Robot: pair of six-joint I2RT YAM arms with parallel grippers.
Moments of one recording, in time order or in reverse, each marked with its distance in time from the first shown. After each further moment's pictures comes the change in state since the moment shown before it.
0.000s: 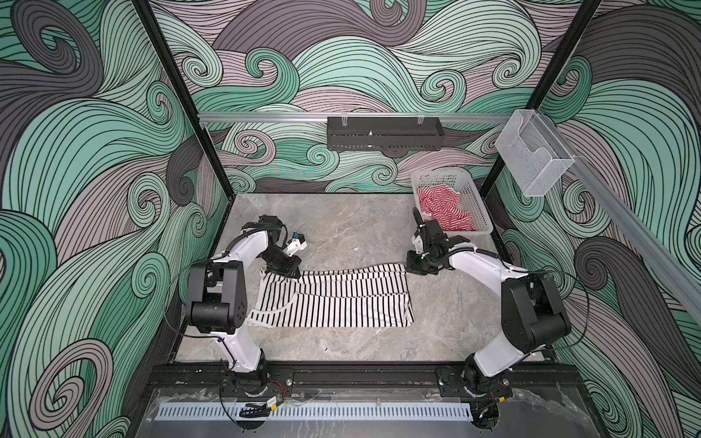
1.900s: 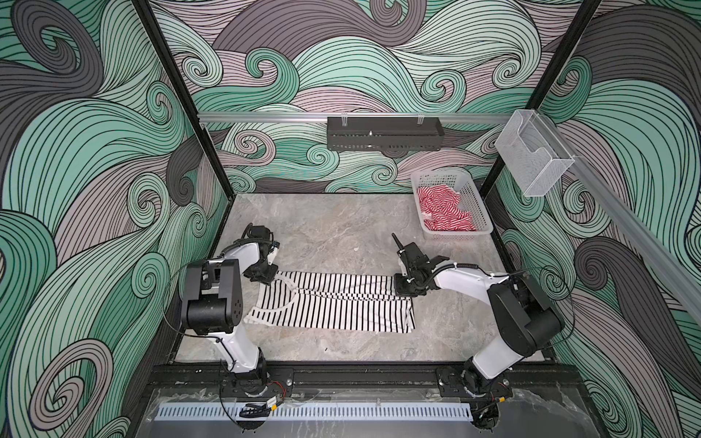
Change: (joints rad) left arm 0.117 0.033 -0.159 0.354 -0.618 -0.011; right arm 0.192 0.000 -0.176 0.105 0.092 0.119
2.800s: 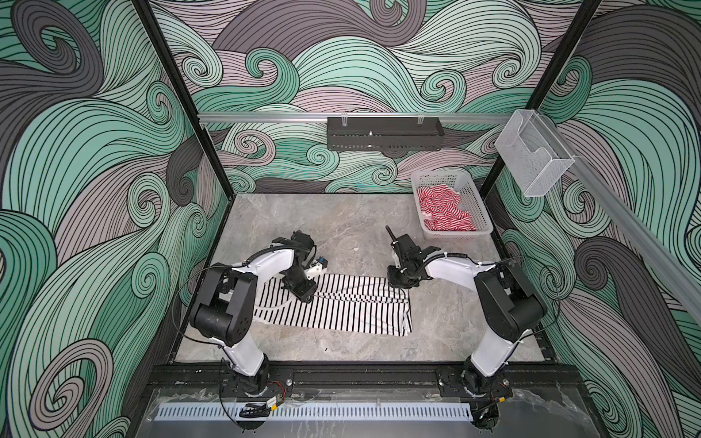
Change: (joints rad) left arm -0.420 -0.055 0.015 -0.294 0.338 0.013; right arm -0.001 0.139 0.156 -0.007 -0.028 -0.012
